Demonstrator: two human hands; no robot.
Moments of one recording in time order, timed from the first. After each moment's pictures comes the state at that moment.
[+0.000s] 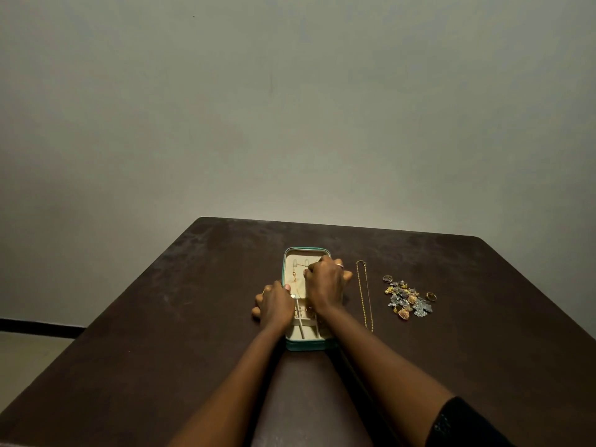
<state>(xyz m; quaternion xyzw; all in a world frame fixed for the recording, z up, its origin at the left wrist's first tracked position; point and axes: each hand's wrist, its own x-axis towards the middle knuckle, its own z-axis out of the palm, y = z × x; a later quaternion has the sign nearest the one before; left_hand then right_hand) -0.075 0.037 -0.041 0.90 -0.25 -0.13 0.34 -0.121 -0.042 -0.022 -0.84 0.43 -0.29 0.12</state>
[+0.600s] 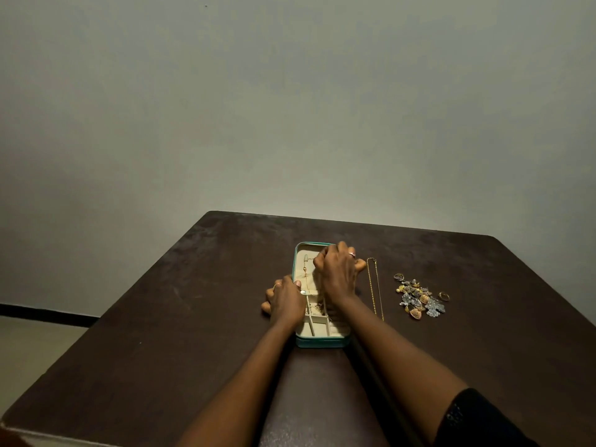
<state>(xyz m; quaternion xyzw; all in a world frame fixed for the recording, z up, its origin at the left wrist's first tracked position) -0.074 0.036 -0.043 0.89 -0.26 -0.13 0.34 -0.117 -0.052 -0.014 -0.86 0.40 -0.30 0.12</state>
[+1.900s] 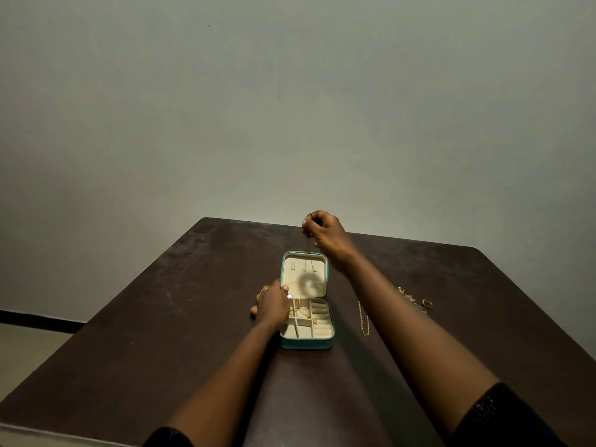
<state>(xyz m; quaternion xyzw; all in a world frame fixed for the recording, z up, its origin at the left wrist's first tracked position) -0.061 0.038 -0.049 0.88 -0.28 -0.13 0.37 -0.134 -0.044 0.081 -0.77 0.20 -0.31 0.52</state>
